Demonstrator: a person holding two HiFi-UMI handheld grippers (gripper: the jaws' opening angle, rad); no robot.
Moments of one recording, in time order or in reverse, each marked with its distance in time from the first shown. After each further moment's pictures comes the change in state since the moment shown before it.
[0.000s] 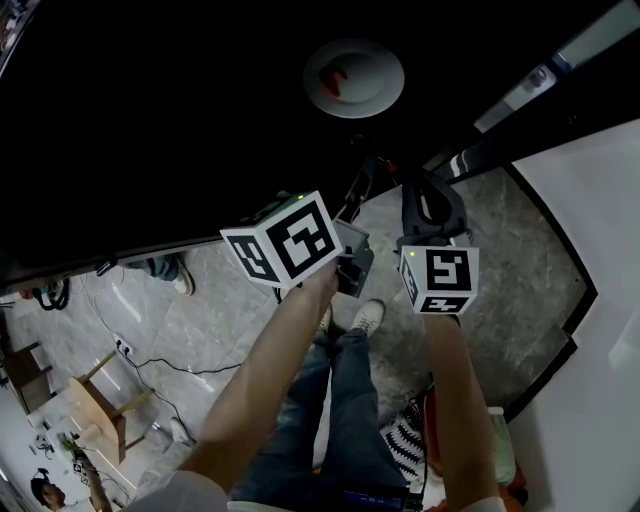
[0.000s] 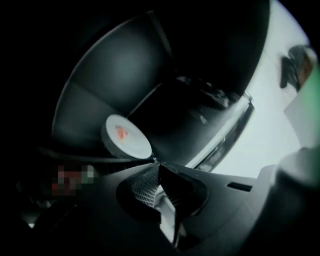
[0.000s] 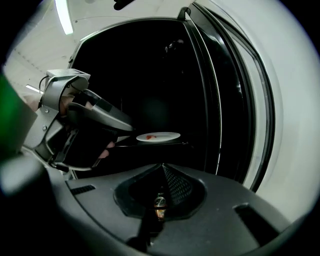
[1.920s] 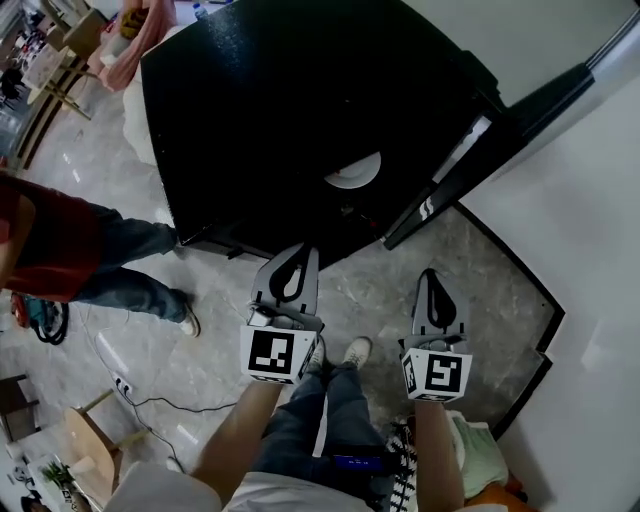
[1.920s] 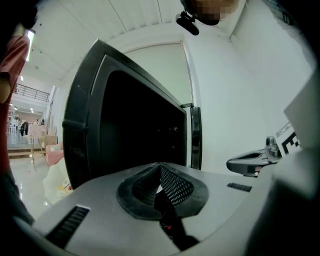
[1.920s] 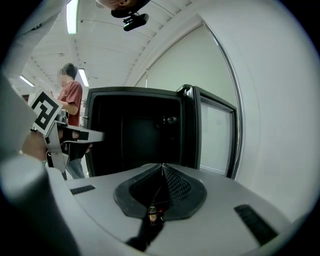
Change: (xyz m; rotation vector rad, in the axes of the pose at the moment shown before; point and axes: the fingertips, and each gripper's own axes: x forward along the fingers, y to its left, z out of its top) left arm -0.161 -0.089 0.056 0.801 -0.194 0.179; right arm -0.179 0.015 0.105 -0.014 -0.117 -0.197
